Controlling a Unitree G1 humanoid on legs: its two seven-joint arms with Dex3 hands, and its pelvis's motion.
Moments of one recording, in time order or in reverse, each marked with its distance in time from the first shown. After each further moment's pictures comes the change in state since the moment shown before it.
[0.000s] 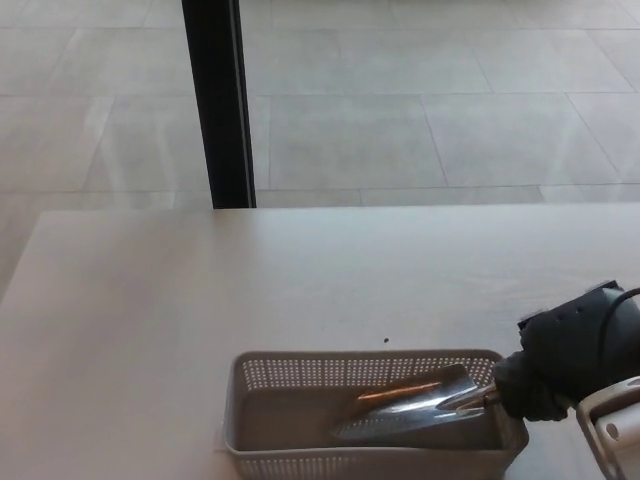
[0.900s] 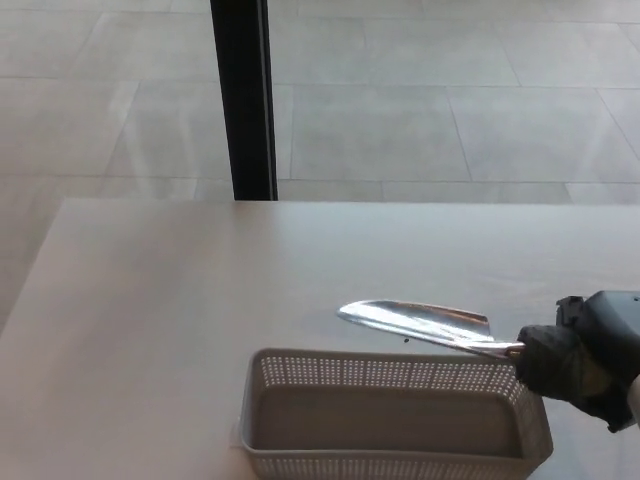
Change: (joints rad) left_arm 0.001 -0.008 0.000 0.001 0.000 0.000 0.000; right_arm 0.040 0.202 -0.423 0.006 0.367 -0.090 0.015
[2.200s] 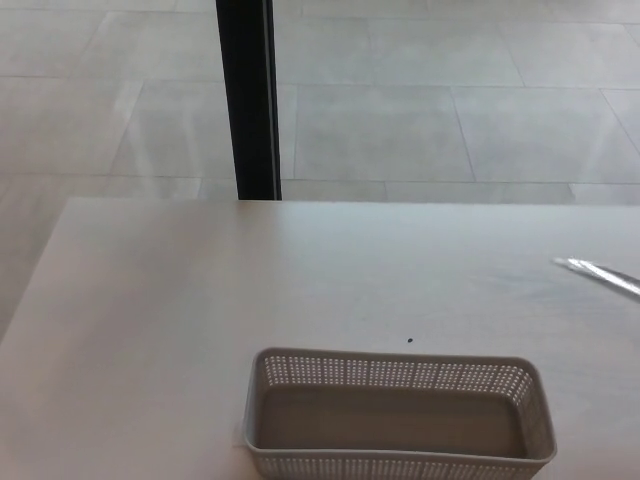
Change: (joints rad) left_arm 0.017 0.003 0.017 0.005 -0.001 0.000 0.004; right_arm -0.173 -0.430 -0.030 0.702 0.275 -0.195 -0.210
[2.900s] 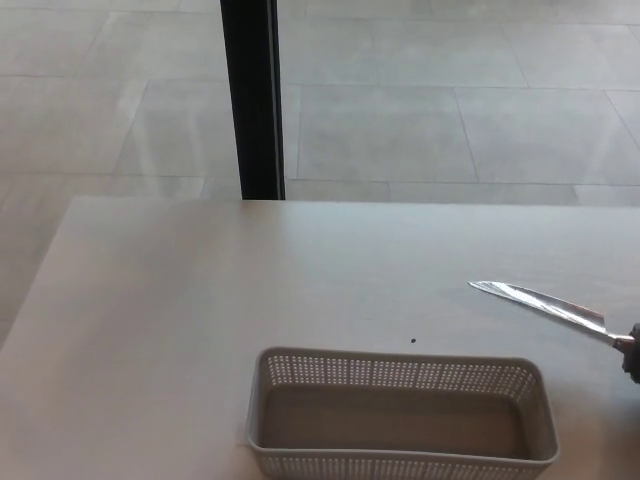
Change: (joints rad) left_arm 0.003 0.000 -0.012 0.007 0.002 -0.002 0.009; right_arm -0.095 0.157 0.174 0.066 0.027 0.124 -0.114
